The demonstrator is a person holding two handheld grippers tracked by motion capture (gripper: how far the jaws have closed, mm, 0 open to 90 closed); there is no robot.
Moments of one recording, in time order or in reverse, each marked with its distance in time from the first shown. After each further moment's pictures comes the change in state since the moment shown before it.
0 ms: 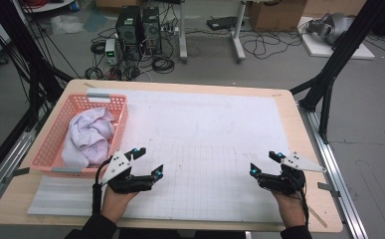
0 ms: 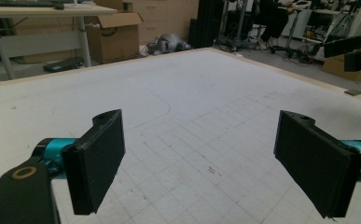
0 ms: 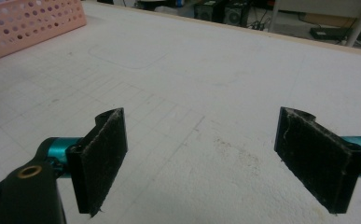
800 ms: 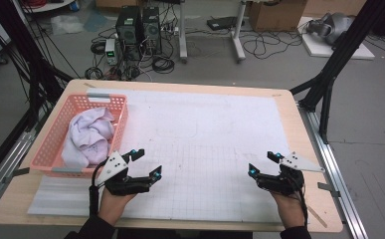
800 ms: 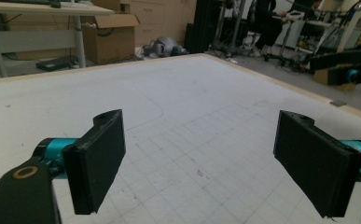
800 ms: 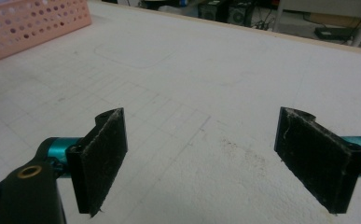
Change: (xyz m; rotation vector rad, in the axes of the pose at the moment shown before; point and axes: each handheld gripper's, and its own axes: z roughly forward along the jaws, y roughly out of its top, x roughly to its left) left arm -0.002 0.006 -0.009 -0.019 -0.018 -0.056; right arm 0.003 0.001 0.003 0.000 0.015 0.008
